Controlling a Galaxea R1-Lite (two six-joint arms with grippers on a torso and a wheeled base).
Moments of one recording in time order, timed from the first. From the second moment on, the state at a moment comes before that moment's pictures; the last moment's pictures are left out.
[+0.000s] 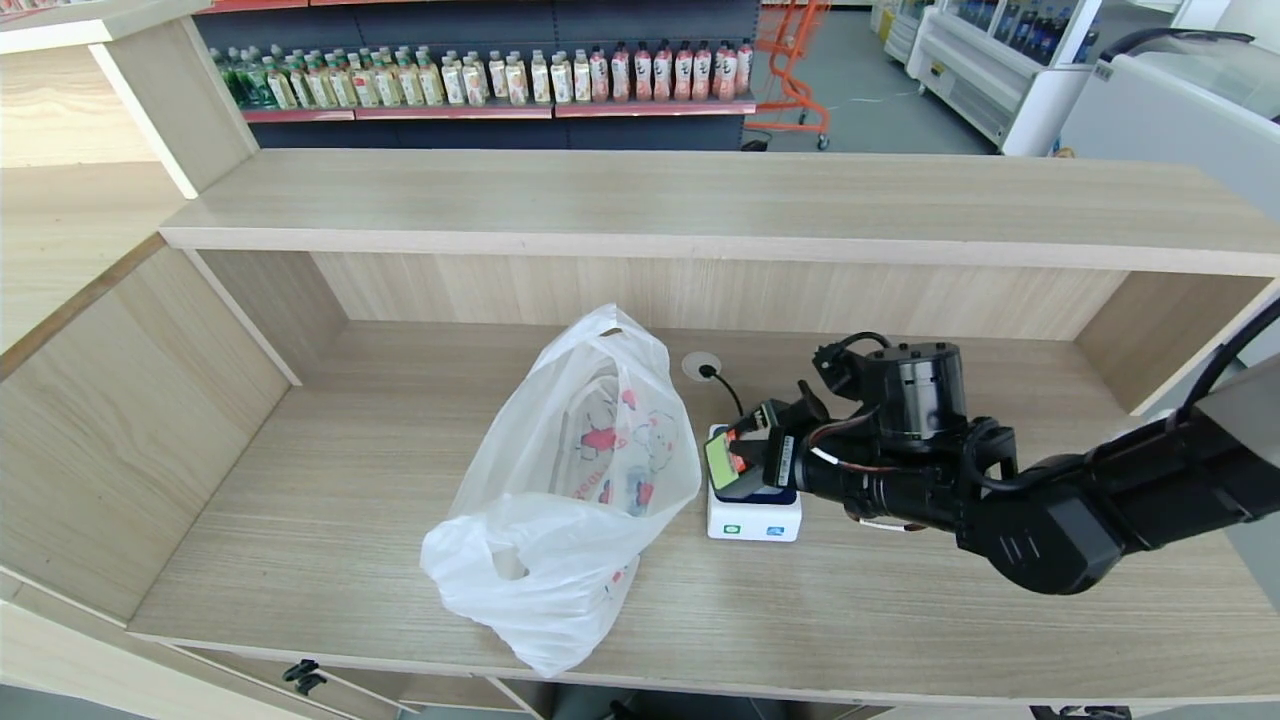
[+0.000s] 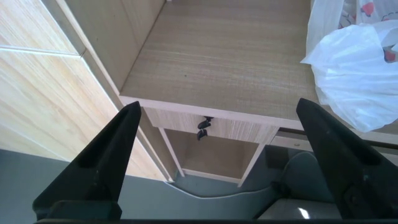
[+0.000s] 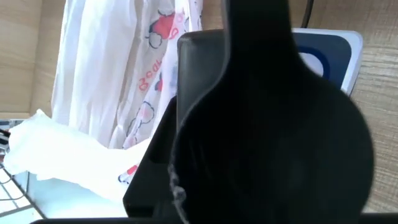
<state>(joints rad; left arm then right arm) 0.00 0.00 0.00 0.05 0.13 0.01 0.51 1.97 -0.91 -0.66 0.12 0.43</state>
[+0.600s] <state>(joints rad) 0.00 0.00 0.00 0.05 0.13 0.01 0.51 1.73 -0.90 -0.57 0.12 0.23</state>
